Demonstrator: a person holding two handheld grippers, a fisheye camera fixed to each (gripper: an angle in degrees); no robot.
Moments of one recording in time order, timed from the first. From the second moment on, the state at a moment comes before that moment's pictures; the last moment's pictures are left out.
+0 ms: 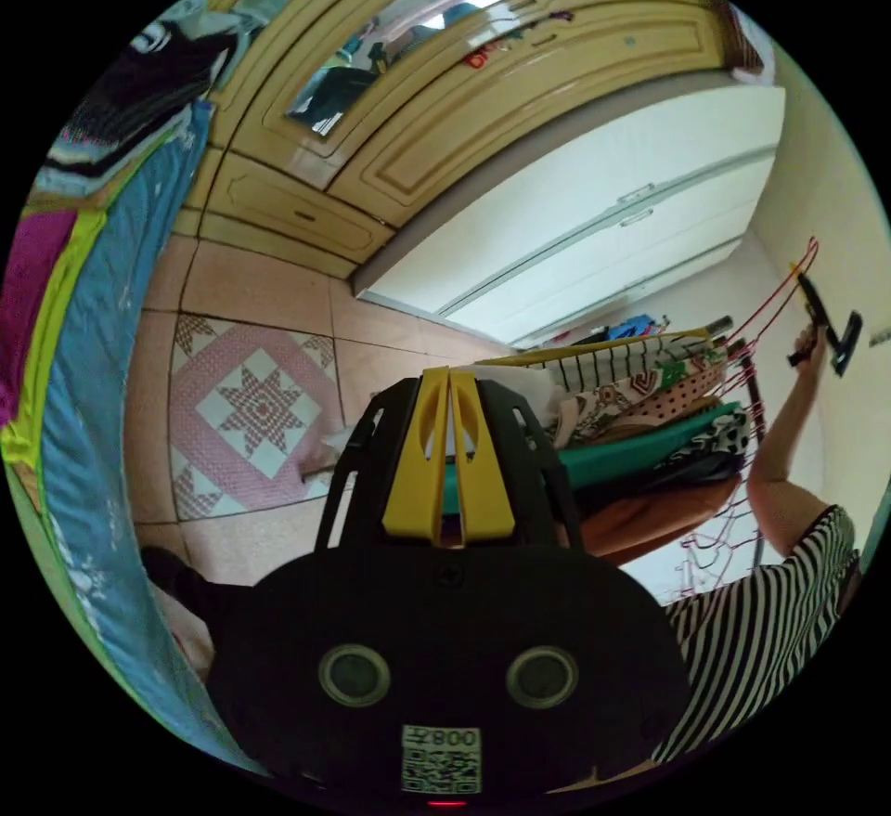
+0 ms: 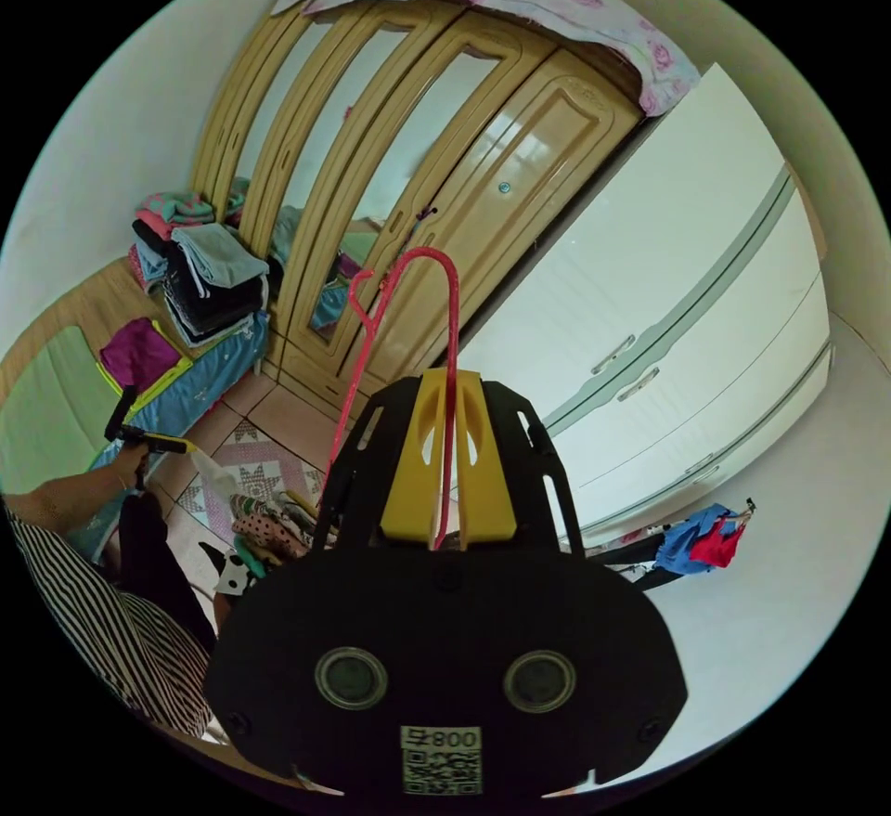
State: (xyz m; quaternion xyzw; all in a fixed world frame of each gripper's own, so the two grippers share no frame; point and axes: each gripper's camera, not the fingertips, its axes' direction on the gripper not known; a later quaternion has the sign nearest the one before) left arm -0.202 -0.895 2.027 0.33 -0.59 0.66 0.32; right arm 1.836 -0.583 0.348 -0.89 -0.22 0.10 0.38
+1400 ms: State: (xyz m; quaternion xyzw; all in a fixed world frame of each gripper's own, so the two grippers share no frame) left arm -0.507 -0.522 2.140 0.32 -0.48 0.82 0.01; right arm 1.449 -0.814 0.186 -0.73 -0.56 -0.26 0.28
